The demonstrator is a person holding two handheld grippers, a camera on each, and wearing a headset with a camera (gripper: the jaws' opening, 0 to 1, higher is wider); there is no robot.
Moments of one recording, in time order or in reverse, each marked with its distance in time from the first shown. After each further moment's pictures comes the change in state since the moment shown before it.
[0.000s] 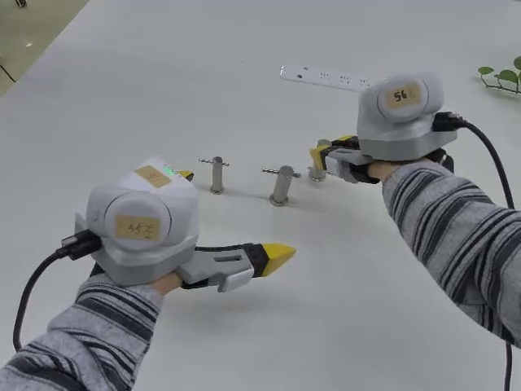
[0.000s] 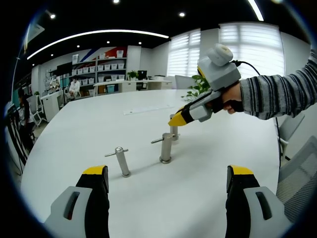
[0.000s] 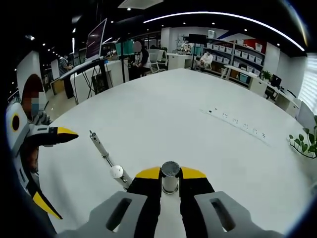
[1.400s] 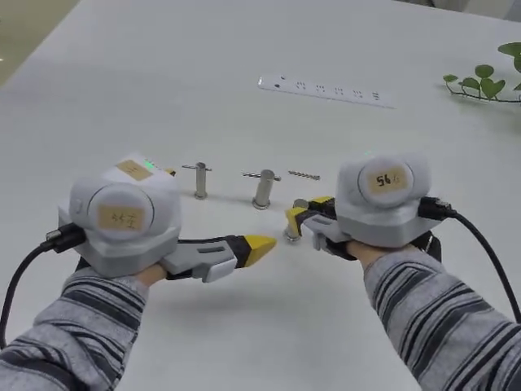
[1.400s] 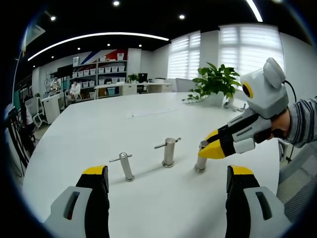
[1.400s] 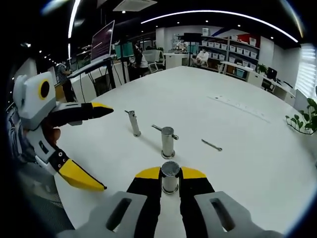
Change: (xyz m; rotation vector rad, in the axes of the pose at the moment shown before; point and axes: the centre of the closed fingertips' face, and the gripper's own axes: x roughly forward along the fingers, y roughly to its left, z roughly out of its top) left arm -0.003 0.003 0.009 0.001 -0.020 0.004; right arm -0.045 0.066 -0.045 0.065 -0.005 -0.002
